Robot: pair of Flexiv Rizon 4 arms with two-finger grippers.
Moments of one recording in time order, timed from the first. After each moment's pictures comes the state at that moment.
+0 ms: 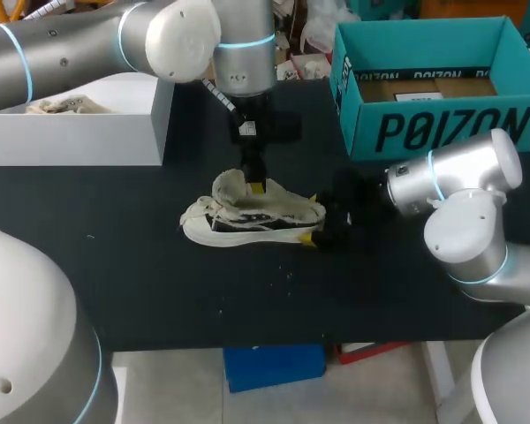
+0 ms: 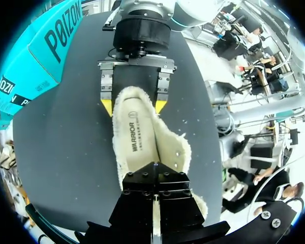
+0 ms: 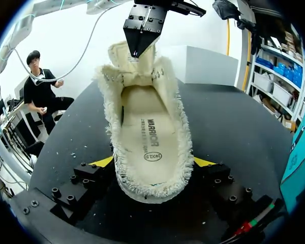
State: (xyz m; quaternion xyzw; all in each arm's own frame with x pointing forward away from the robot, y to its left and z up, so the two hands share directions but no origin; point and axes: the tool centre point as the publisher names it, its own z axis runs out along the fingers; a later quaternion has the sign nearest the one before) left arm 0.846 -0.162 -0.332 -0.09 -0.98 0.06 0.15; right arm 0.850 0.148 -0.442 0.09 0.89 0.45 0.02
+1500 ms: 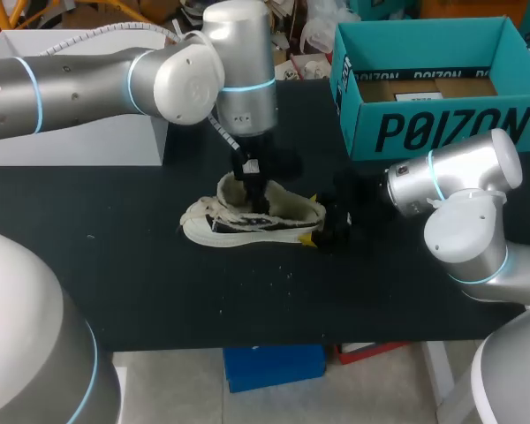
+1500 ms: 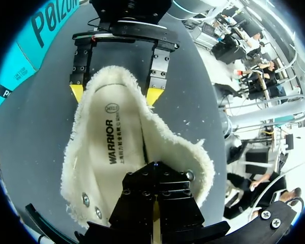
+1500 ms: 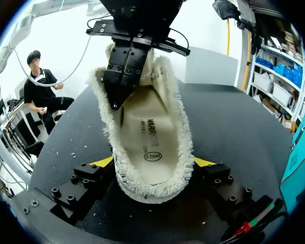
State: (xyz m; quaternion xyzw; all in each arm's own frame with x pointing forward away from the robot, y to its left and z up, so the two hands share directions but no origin) left arm 0.812 -0.168 -0.395 -0.07 -0.98 0.07 0.19; right arm 0.850 0.148 -0.442 0.09 0.89 0.45 0.02
